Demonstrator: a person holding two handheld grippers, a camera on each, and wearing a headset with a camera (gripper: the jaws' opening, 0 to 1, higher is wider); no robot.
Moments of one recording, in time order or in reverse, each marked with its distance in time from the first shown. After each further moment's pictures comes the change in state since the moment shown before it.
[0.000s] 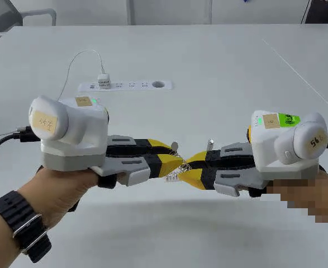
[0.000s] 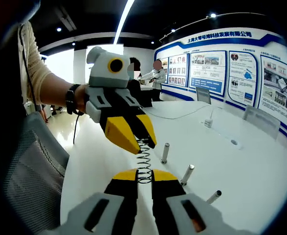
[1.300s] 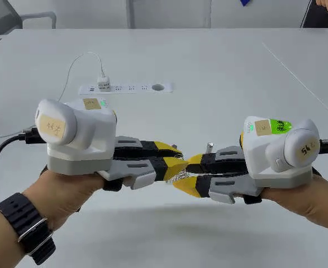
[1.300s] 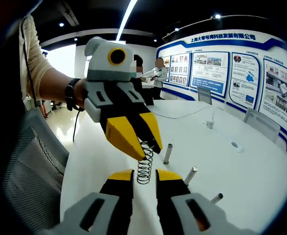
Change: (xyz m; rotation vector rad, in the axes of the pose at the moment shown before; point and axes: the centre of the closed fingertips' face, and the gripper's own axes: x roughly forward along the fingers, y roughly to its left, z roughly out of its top) left arm 0.004 -0.007 0.003 0.095 0.035 -0.005; right arm 0.006 0.006 0.003 -0.037 0.027 -0.007
